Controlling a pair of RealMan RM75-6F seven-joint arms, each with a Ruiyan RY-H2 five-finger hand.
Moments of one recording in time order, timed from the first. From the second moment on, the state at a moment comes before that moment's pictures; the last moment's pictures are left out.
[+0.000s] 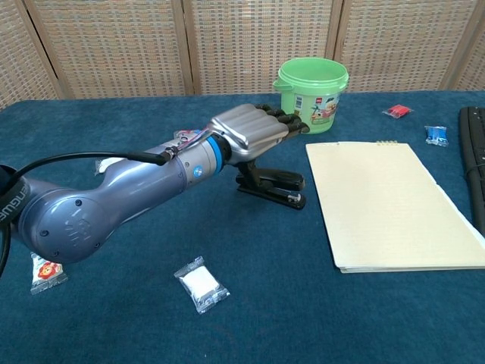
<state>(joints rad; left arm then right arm) -1.12 -1.99 -0.23 -0.91 1.21 0.84 0.55 0.17 -1.23 0.15 -1.41 -1.31 1.27 0.24</state>
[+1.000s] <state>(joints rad) -0.49 -1.31 -0.08 -1.44 1.26 1.30 0.15 0.21 -1.27 0.13 -1.52 -1.37 1.31 -0.02</state>
